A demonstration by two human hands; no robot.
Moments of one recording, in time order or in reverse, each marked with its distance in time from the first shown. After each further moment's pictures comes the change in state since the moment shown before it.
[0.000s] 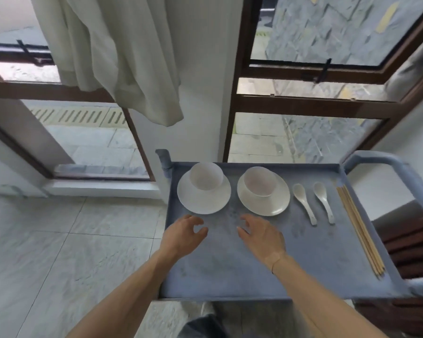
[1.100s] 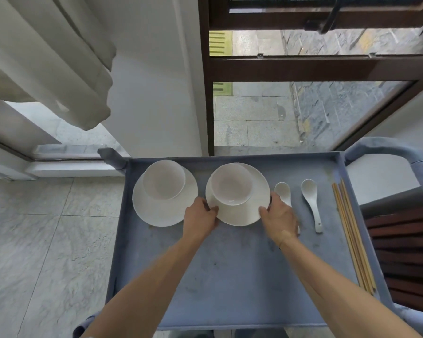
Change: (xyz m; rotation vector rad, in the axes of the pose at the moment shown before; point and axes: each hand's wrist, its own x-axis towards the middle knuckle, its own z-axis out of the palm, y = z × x) left_hand 0.125 0.118 0.085 -0.473 -0.014 -0.443; right_hand 0.115 0.133 -0.027 0.288 -0.008 0.393
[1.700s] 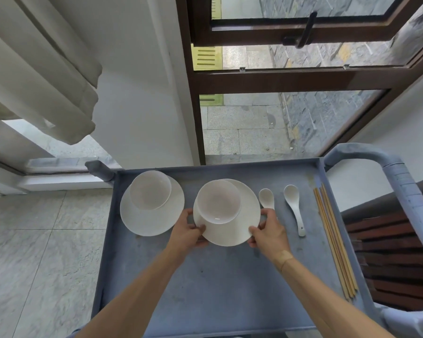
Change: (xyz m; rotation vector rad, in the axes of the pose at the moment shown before) left_hand -0.027 0.000 -0.007 -0.483 -0.213 -0.116; right_hand -0.028 0.023 -0.015 0.413 -0.107 0.057
